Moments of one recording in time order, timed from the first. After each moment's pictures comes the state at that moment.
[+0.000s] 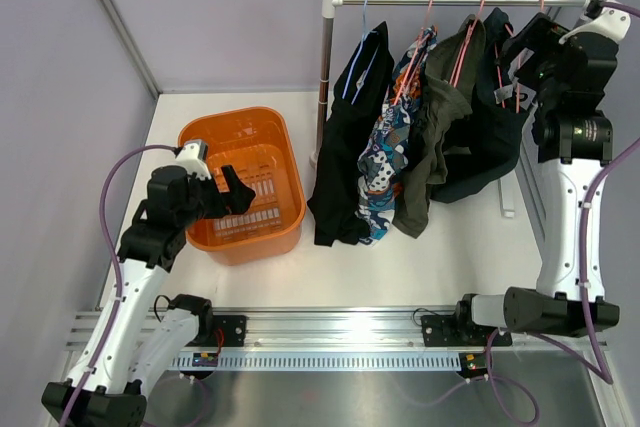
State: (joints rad) left arm -0.20 0.75 0.82 -0.59 0.19 -0.36; right arm -0.09 1.31 1.77 -0.53 0.13 0.35
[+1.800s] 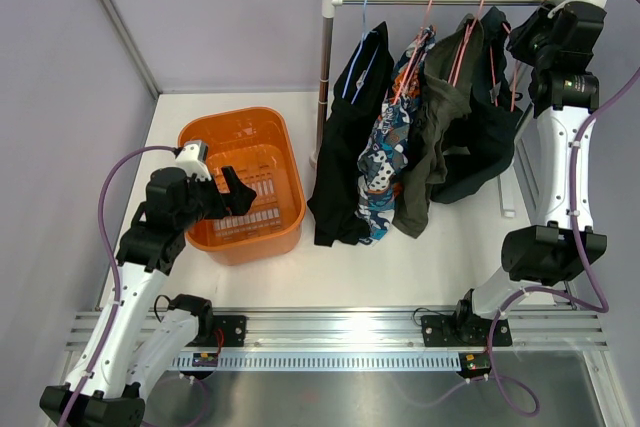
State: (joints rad) left arm -0.21 0.73 0.82 -0.58 0.19 -0.36; right arm -0.18 1.65 1.98 -0.48 -0.04 0.32
